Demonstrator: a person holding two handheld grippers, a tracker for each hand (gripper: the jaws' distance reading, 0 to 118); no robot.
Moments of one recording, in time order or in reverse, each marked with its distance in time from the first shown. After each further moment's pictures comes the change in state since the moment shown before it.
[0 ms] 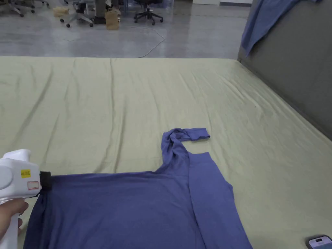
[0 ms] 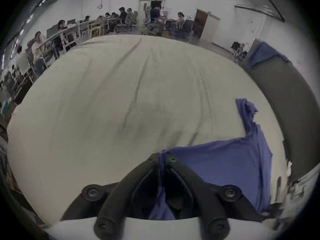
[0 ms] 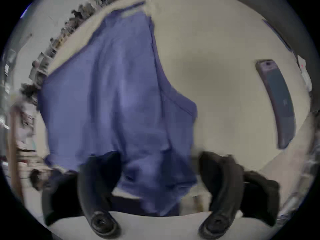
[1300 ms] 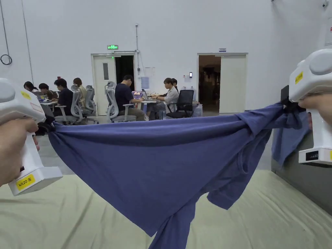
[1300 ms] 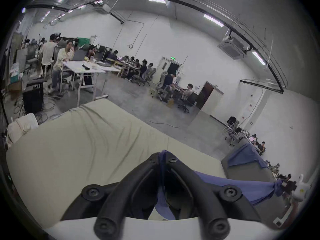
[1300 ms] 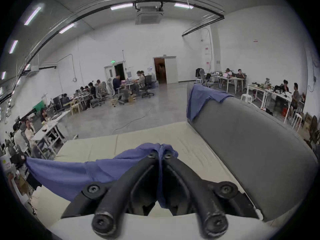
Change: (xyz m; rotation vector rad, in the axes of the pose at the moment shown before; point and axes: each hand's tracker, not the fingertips) left arm 0.049 0.315 0.240 0.597 -0.054 0.238; right arm -0.038 0.410 0.450 0.973 0.026 -0.082
